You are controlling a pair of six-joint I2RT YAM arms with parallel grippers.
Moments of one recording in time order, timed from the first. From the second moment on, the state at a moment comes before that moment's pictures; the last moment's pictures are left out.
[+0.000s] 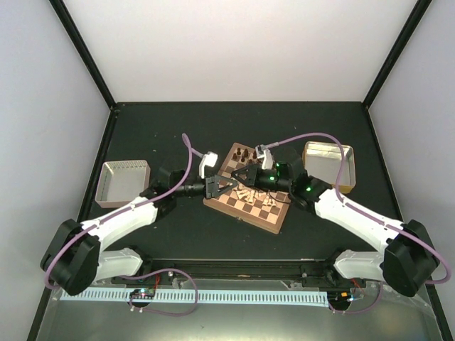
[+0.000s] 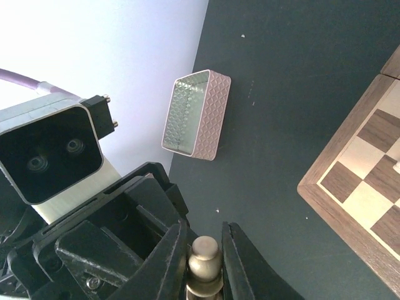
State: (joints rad) left arm -0.57 1.21 0.58 0.37 0.77 -0.74; right arm 0.72 1.24 0.81 0.02 -0.43 0.99
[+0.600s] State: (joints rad) left arm -0.57 1.12 0.74 0.22 0.86 -0.17; right arm 0.72 1.20 1.17 -0.49 -0.51 0.55
